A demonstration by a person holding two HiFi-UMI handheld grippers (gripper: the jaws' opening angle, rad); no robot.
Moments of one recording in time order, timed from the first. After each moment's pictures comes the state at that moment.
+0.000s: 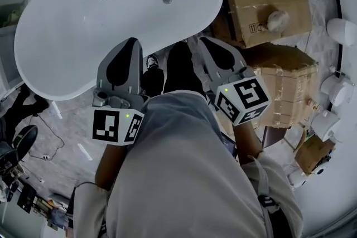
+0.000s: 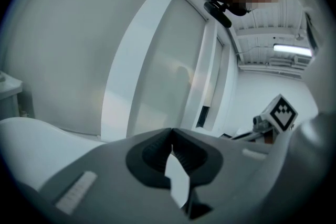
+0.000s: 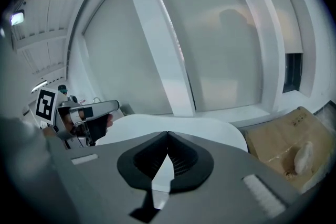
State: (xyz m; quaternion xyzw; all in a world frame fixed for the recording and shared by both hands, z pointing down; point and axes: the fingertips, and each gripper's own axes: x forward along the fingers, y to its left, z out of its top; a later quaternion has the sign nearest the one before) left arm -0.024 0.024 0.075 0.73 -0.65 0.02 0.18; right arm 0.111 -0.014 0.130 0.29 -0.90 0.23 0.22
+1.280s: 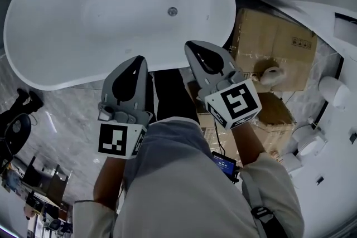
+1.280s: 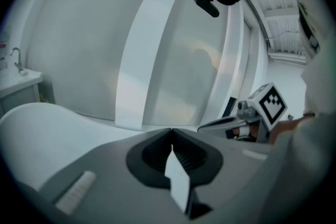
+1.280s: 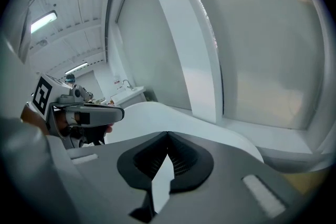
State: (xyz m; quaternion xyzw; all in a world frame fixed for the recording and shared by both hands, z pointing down) left arm -0.044 -0.086 0.167 0.63 -0.73 0.06 0.24; right arm 0.020 -0.157 0.206 0.07 -0.95 0.16 0.27
